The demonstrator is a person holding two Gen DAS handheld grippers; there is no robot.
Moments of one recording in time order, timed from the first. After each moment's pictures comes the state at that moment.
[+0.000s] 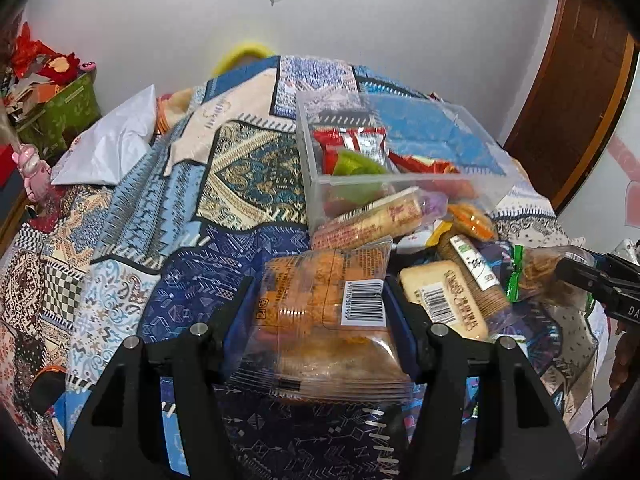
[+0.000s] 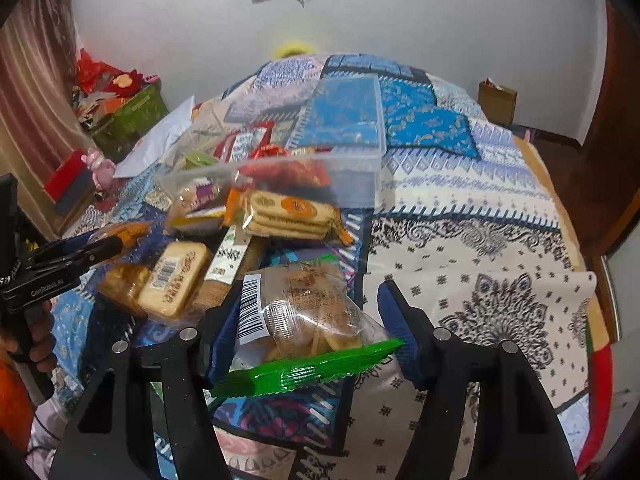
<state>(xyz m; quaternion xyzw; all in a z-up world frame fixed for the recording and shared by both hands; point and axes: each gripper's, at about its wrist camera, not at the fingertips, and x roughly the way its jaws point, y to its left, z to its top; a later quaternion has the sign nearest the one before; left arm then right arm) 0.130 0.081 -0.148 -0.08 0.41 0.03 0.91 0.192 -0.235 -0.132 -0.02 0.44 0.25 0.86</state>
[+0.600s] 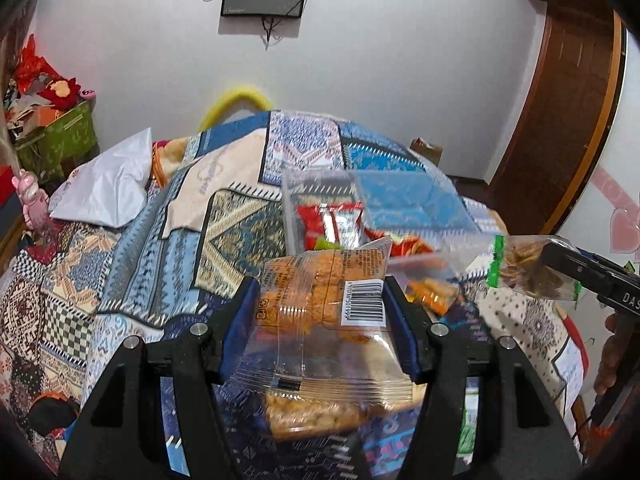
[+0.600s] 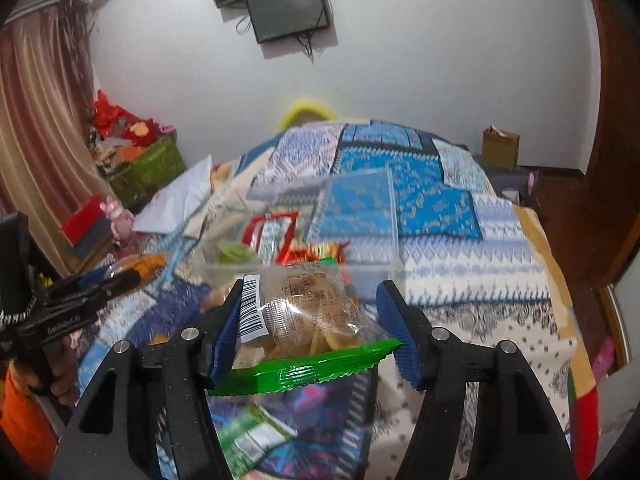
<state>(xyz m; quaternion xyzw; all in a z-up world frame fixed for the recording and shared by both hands) 0.138 0.078 -0.089 -0.09 0.34 0.01 0.94 0.206 -0.223 -0.074 0.02 0.35 0.27 0.90</state>
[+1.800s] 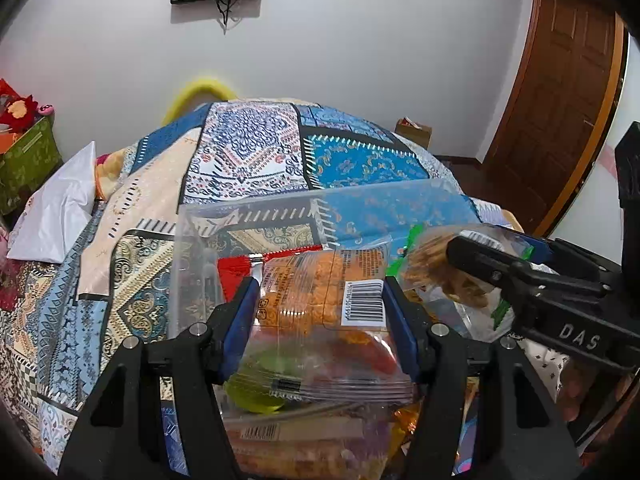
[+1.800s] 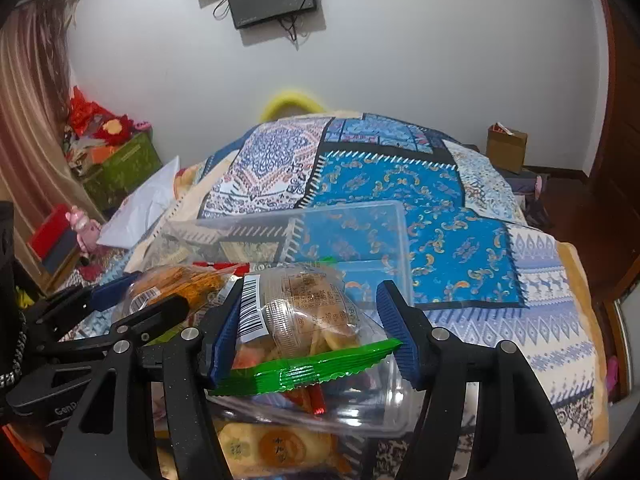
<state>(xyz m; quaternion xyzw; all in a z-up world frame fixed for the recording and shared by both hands) 0.295 0.033 -0.136 -0.06 0.37 -0.02 0.93 0.318 -0.176 -0.119 0.01 0.37 0.26 0.89</state>
